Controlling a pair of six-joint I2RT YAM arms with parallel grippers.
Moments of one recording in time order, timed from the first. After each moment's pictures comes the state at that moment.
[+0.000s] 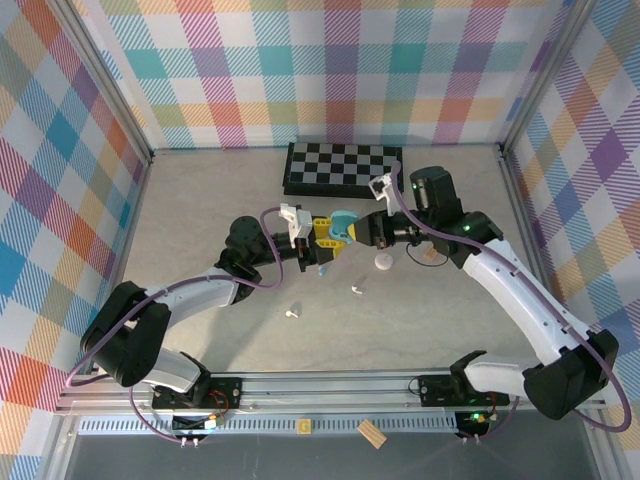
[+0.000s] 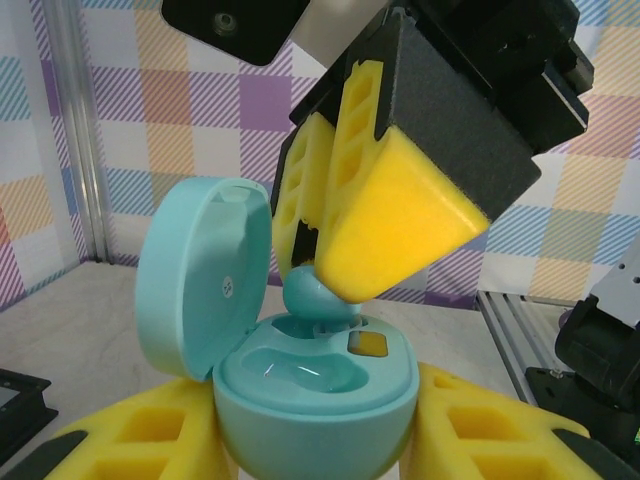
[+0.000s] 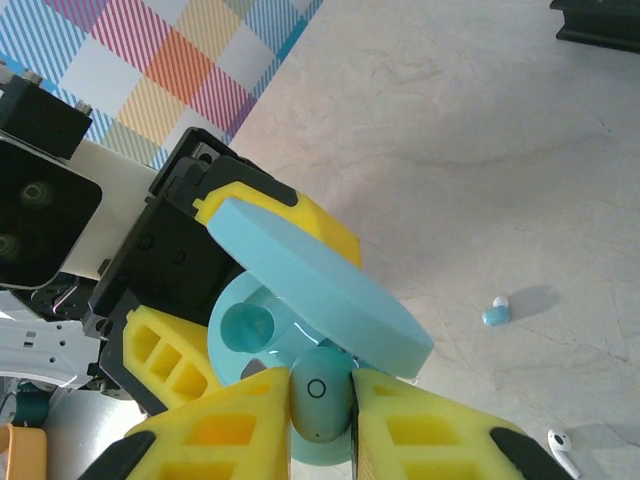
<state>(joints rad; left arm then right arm) -0.60 1.44 0.69 0.89 0.79 -0.13 0.52 1.23 1.23 -0.65 -0.61 0.30</state>
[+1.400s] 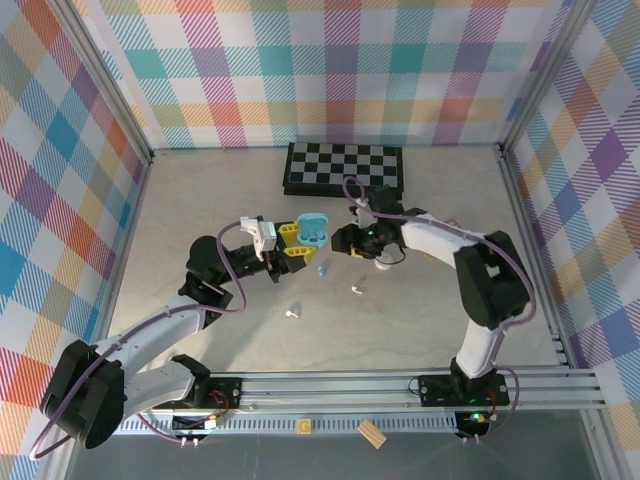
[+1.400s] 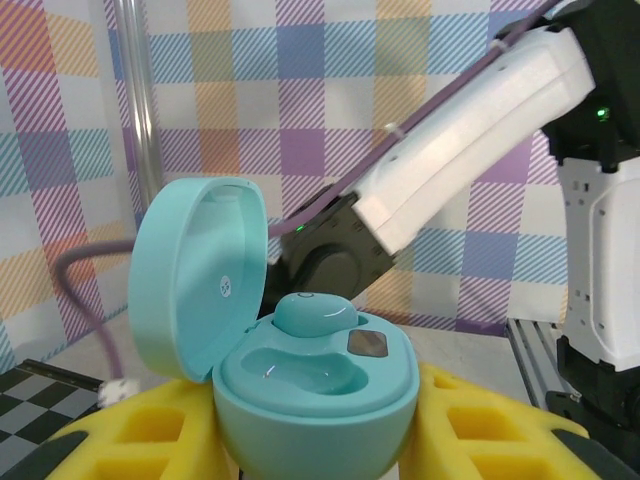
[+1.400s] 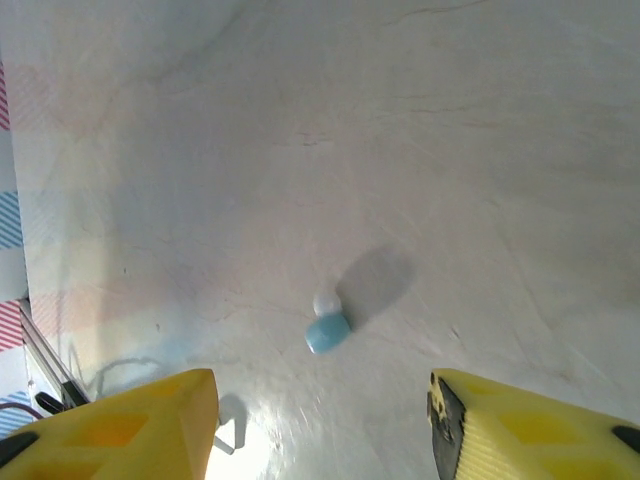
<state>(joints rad) -0.52 1.08 0.53 0.78 0.75 -0.12 0.49 1.84 1.19 -0.38 -0.57 0.50</state>
